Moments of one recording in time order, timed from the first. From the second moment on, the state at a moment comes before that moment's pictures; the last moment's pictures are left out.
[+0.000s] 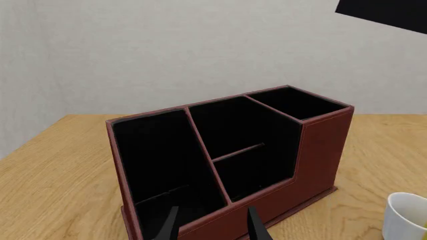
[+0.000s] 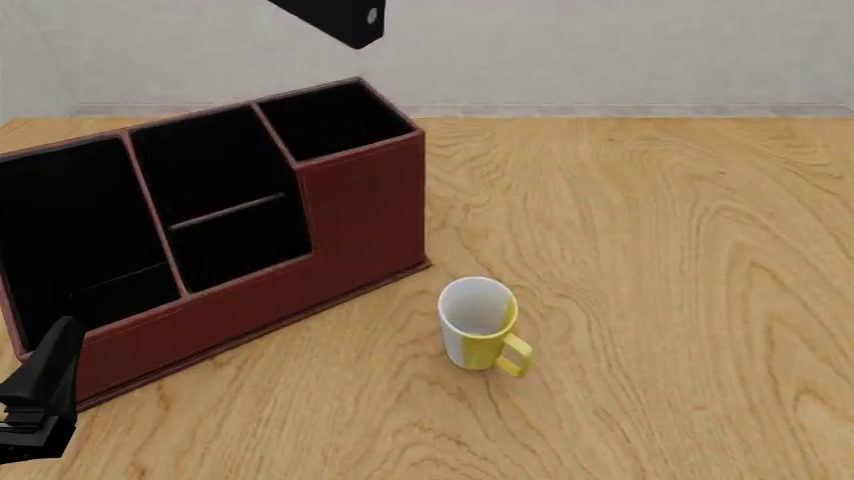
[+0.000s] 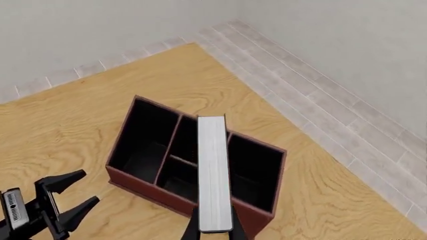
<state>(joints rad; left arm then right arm) 0.00 0.00 0.00 0.00 0.00 0.86 1.59 -2.11 0.96 -0.11</state>
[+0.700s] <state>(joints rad) 0.00 0.00 0.00 0.00 0.00 0.79 1.77 -2.22 0.90 -0.06</state>
